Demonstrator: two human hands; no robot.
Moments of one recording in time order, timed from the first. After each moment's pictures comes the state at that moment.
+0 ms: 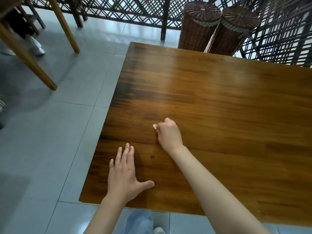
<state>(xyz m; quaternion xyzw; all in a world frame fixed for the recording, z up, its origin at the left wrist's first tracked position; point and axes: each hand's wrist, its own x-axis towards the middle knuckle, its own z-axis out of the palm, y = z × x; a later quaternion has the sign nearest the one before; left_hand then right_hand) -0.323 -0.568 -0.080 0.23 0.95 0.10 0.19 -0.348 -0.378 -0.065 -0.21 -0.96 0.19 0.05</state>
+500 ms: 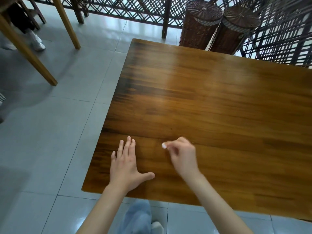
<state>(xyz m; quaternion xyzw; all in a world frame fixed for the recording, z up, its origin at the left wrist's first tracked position) -0.323 -0.568 -0.083 0.23 0.95 0.11 0.19 -0.255 -0.391 -0.052 -0.21 -0.92 0.31 0.12</state>
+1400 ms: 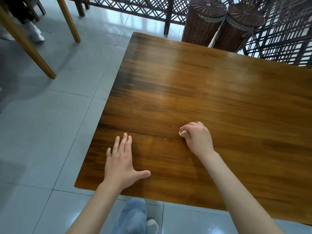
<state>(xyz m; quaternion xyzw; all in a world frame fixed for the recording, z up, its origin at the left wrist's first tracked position) -0.321 -0.564 -0.079 0.23 0.95 0.10 0.19 -0.272 -0.317 -0.057 -0.20 -0.97 0.13 0.05</state>
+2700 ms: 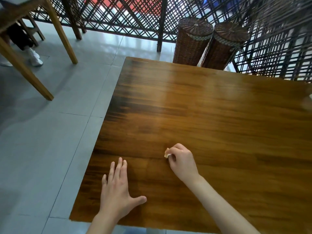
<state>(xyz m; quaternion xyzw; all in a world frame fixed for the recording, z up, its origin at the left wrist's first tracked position) -0.323 -0.562 -0.074 0.20 0.94 0.07 0.25 -0.278 -0.343 -0.057 -0.18 -0.95 0.26 0.07</state>
